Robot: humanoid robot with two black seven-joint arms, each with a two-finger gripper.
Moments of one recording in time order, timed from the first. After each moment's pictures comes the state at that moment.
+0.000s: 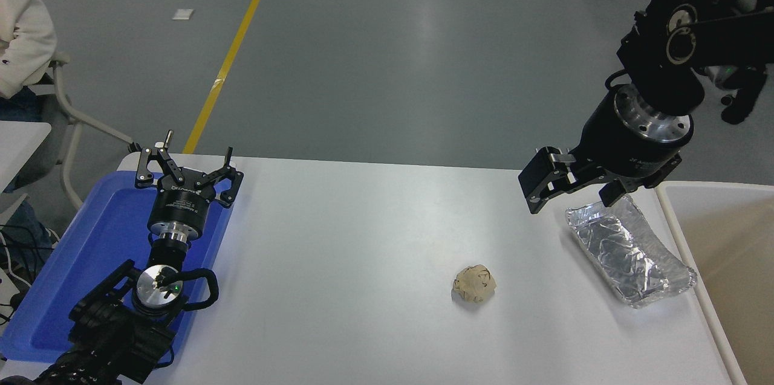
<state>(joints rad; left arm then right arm) -0.51 0.13 -1.12 -0.54 -0.09 -0.62 -0.35 2.37 -0.29 -1.22 1.57 -0.11 0.73 -0.08</state>
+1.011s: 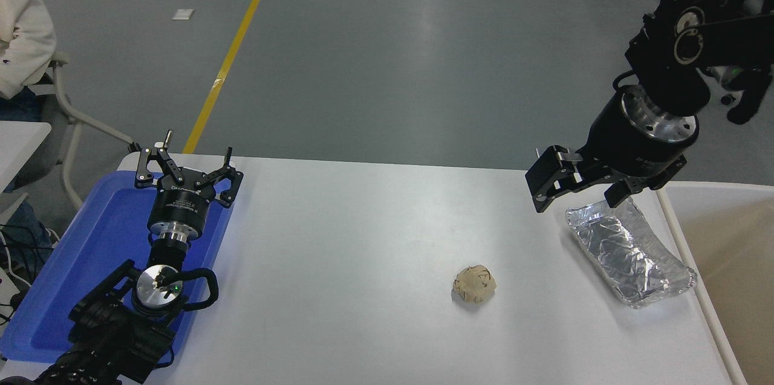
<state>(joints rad) -0.51 0.13 -1.12 -0.54 -0.09 -0.62 -0.35 2.32 -0.38 -1.23 1.55 -0.22 0.73 -0.08</state>
